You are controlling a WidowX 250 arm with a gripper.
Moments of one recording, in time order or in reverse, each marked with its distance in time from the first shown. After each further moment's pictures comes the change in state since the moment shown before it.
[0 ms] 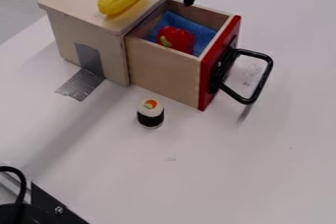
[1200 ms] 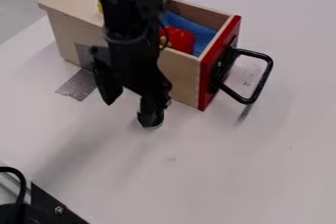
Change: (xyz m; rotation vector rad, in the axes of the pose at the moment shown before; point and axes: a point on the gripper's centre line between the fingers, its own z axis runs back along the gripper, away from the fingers) arm -0.117 -0.018 -0.080 -0.055 -0.006 -0.053
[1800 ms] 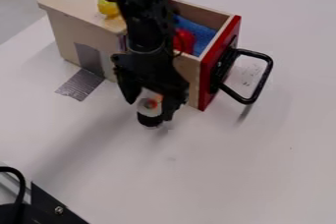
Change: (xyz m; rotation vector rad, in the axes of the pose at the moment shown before) arm 0.040 0.000 -0.036 -0.018 -0.045 0.084
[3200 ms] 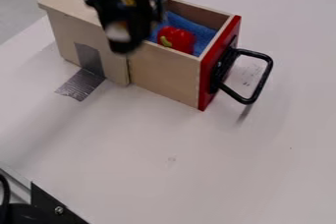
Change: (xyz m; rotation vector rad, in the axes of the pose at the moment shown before) arm 0.016 0.053 0.103 -0.081 0.024 0.067
